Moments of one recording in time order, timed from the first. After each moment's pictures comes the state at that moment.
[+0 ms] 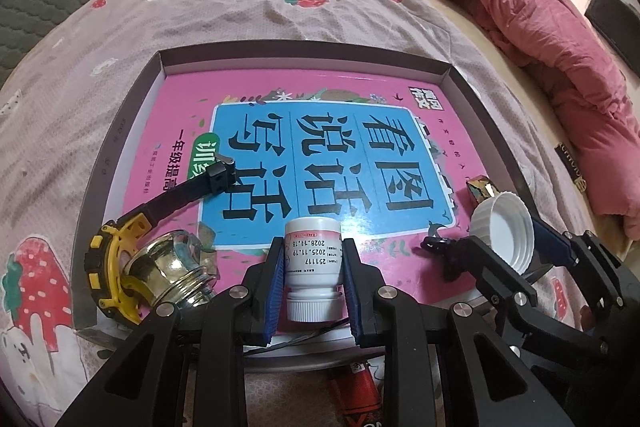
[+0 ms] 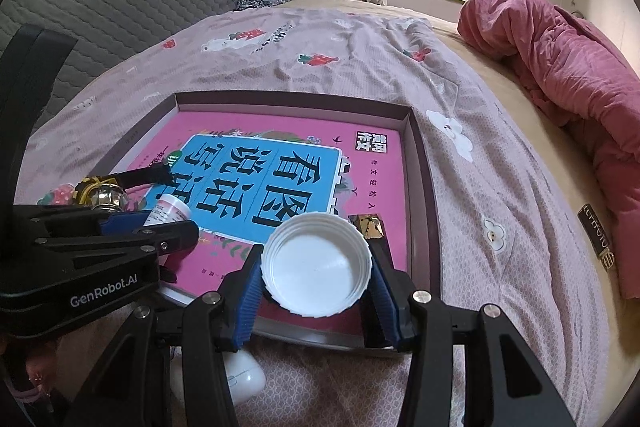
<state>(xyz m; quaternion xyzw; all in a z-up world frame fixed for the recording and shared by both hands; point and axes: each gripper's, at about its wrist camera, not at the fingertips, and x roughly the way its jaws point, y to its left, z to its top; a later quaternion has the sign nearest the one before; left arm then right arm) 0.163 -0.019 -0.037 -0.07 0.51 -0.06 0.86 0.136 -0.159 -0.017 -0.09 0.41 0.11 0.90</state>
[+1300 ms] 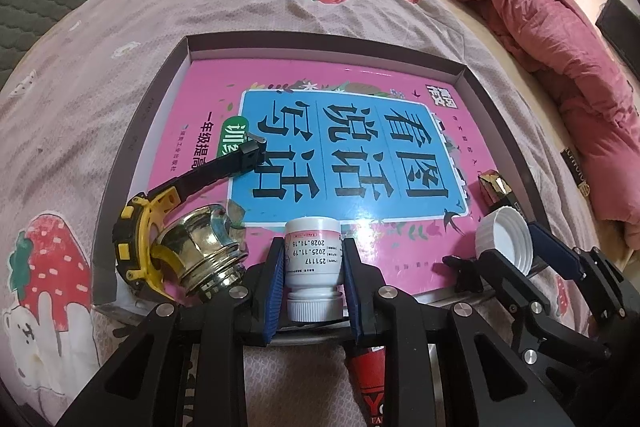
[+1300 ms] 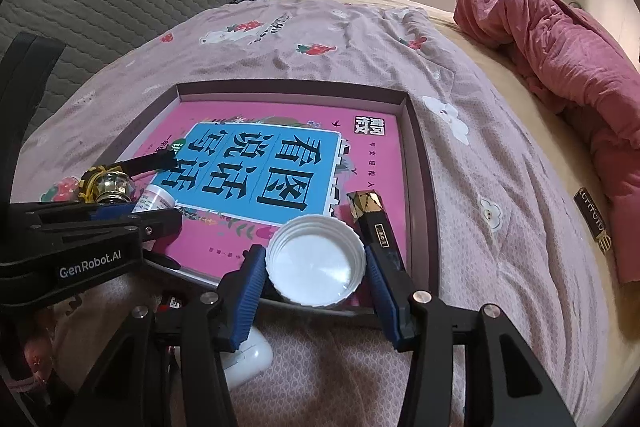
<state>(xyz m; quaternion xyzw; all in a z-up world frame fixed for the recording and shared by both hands) 0.151 -0.005 -0.036 -0.08 0.51 -0.04 0.85 0.121 -0.160 -0.016 -0.08 0.42 0.10 0.90</state>
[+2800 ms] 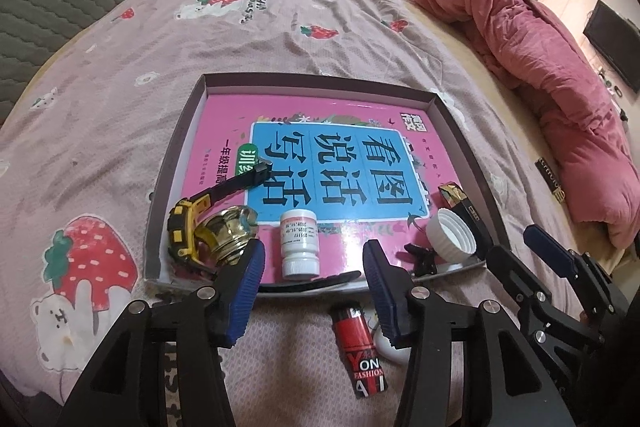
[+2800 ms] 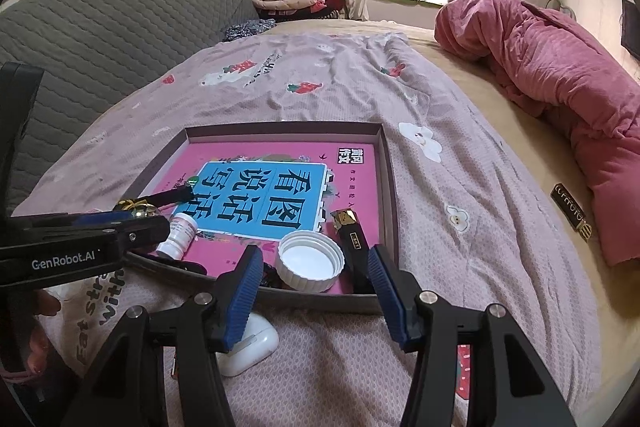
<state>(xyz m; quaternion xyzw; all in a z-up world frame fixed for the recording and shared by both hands) 0.114 0.002 0.016 -0.09 0.48 -0.05 0.87 0.086 -0.179 0.023 -0.04 0.38 0.10 0.92</state>
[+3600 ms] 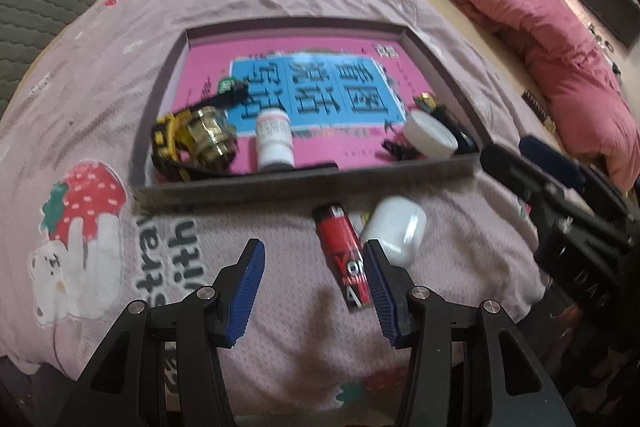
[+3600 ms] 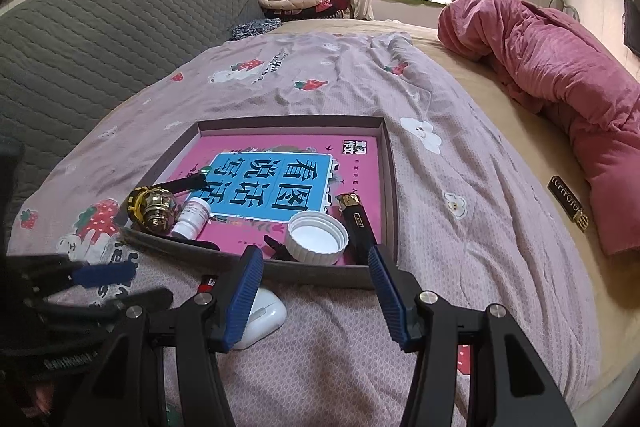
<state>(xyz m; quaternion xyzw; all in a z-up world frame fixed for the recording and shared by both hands) 0.058 -0.023 -0.007 -0.04 0.53 -0.07 0.85 0.066 -0.181 0.026 -0.04 0.38 0.11 0.92</state>
